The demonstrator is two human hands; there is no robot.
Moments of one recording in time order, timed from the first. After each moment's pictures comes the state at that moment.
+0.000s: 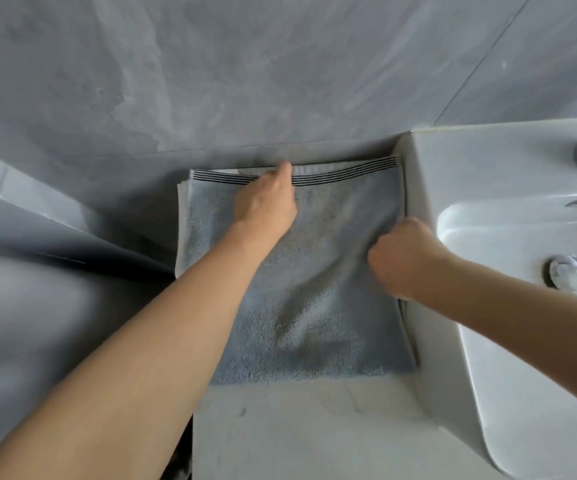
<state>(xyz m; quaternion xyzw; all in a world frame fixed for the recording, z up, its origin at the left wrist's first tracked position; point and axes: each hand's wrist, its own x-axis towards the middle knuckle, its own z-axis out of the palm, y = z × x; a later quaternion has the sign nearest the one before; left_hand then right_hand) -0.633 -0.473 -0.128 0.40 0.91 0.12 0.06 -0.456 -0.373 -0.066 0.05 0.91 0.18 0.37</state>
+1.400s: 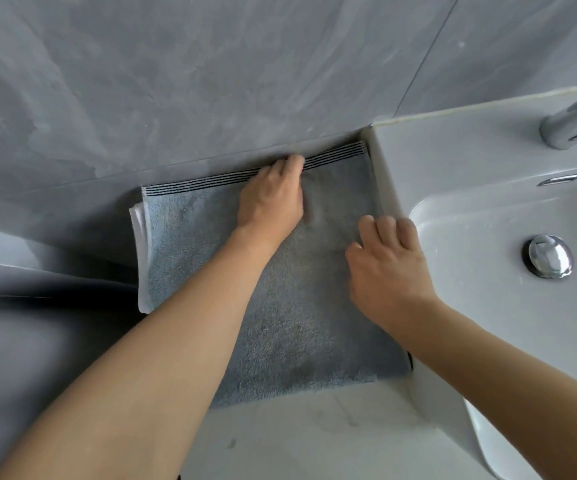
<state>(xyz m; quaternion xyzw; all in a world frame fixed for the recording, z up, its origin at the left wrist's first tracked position) -0.617 -0.418 -0.153 0.51 0.84 0.18 -0.03 -0.422 -0.386 -0.102 0.25 0.96 0.10 0.08</state>
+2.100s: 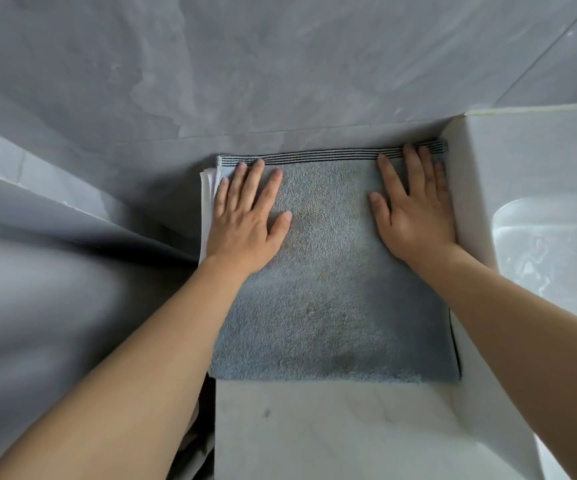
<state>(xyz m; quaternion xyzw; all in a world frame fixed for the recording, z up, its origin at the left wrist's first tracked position) -0.655 -0.562 -0.175 0.43 0.90 0.02 0.07 -0.491 -0.346 -0.172 0.29 0.95 -0.05 -0.06</state>
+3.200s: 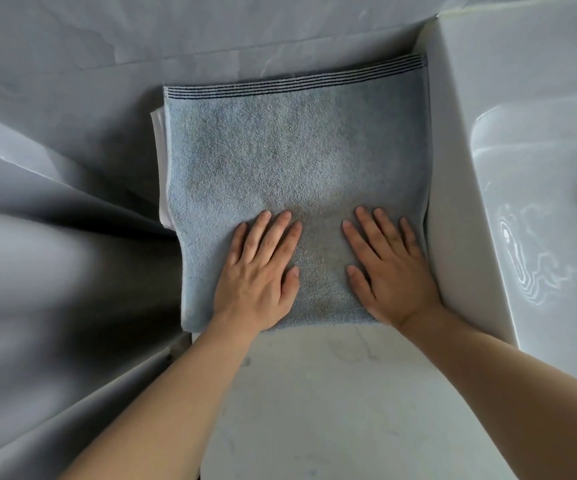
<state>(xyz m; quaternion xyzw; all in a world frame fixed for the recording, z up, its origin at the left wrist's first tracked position) -0.514 -0.620 -0.215 0.53 0.85 0.03 0.03 -0.358 -0.442 -0.212 0.19 0.98 -0.06 0.04</state>
